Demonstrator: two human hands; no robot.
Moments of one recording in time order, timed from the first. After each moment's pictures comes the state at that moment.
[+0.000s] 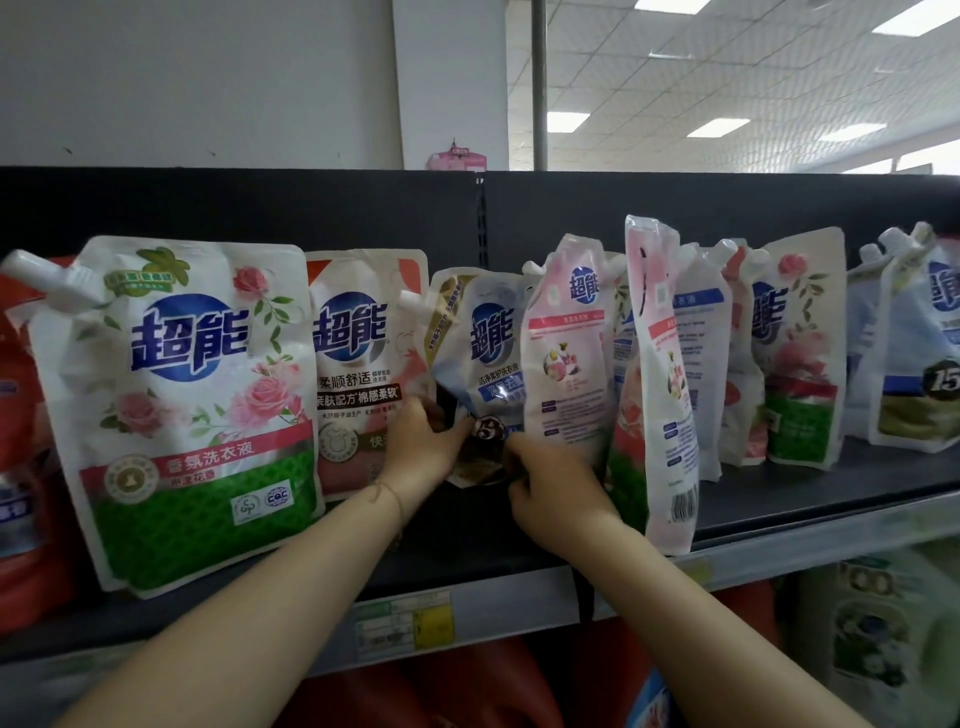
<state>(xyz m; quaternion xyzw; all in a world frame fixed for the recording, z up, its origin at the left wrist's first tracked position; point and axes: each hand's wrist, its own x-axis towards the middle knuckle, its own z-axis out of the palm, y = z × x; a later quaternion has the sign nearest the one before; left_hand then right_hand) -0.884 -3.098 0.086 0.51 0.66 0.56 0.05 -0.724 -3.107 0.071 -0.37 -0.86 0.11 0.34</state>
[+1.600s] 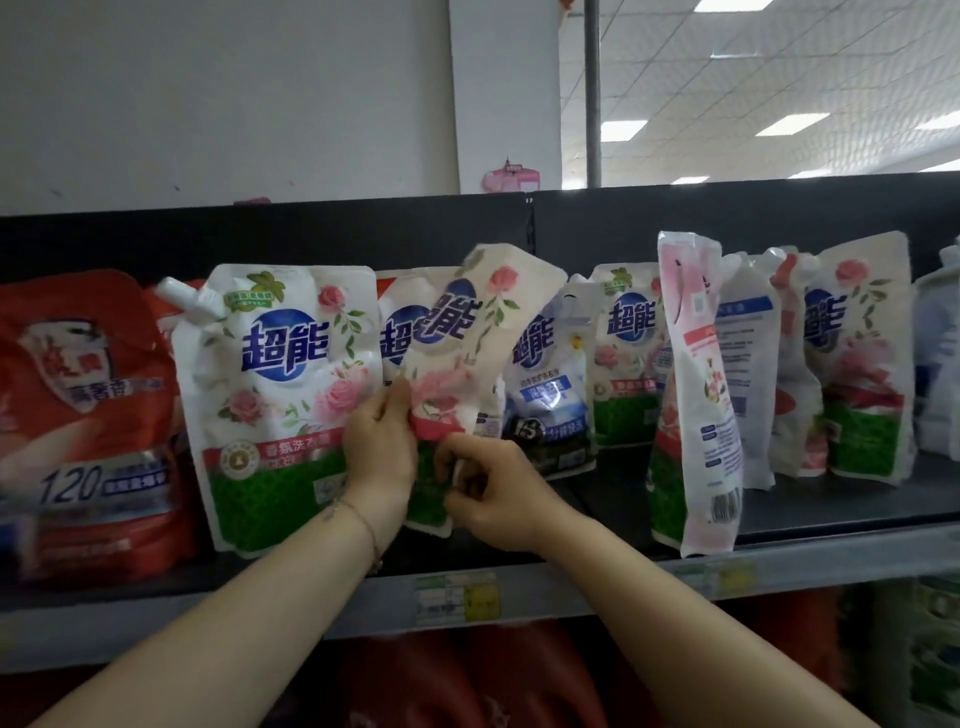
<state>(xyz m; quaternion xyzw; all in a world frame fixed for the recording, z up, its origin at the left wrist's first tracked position) -0.880 -3.203 0.116 0.37 0.50 0.78 0.08 -0.776 -3.139 0.077 -0.09 -0.88 0.25 0.40</state>
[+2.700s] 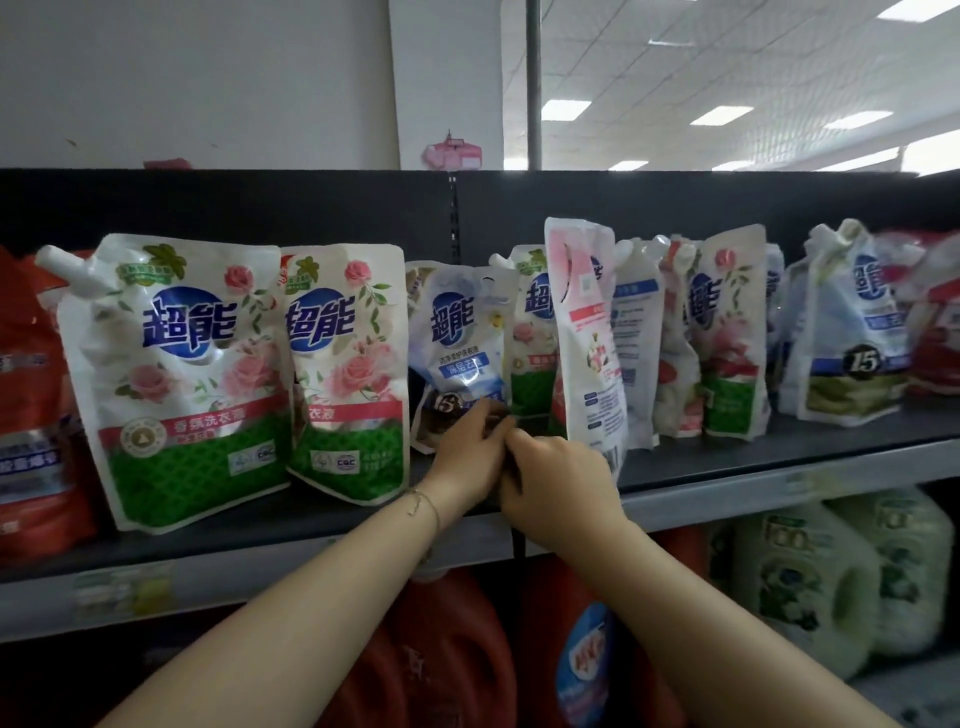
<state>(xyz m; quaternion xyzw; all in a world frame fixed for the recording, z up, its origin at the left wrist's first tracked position) -0.782 -3.144 0.074 0.59 0.58 0.53 0.19 -0.663 -3.144 0.059 -0.33 -0.85 -0.12 0.39</state>
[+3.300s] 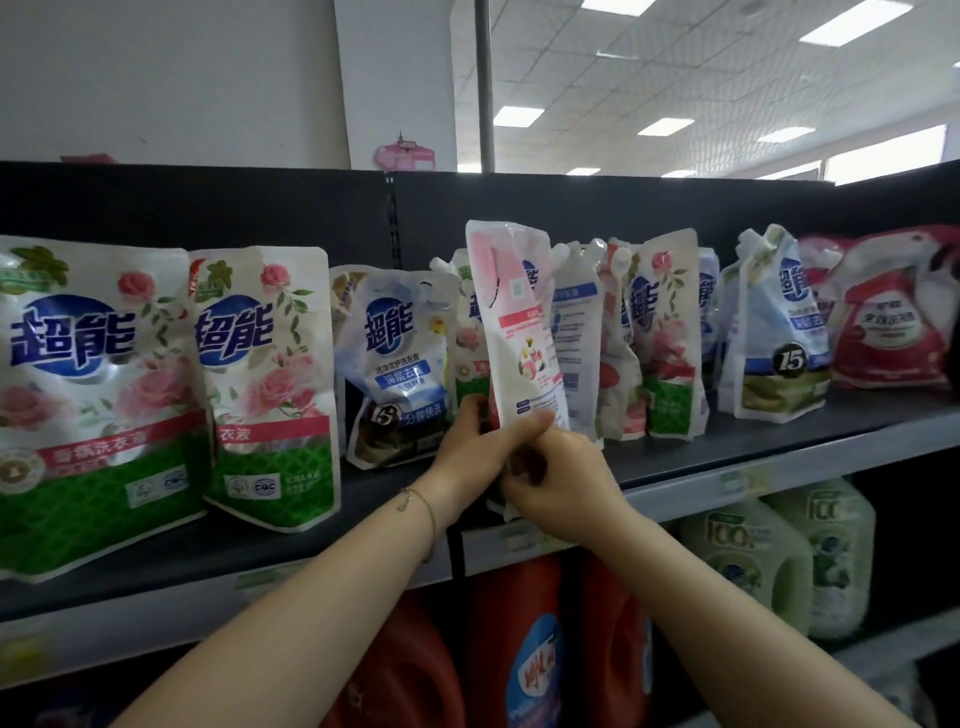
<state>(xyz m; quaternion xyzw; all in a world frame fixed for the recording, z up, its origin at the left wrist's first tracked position) -0.732 -3.110 0.076 0.57 0.47 0.58 0.34 -0.605 -3.101 0.056 -0.32 -0.83 0.05 0.44</state>
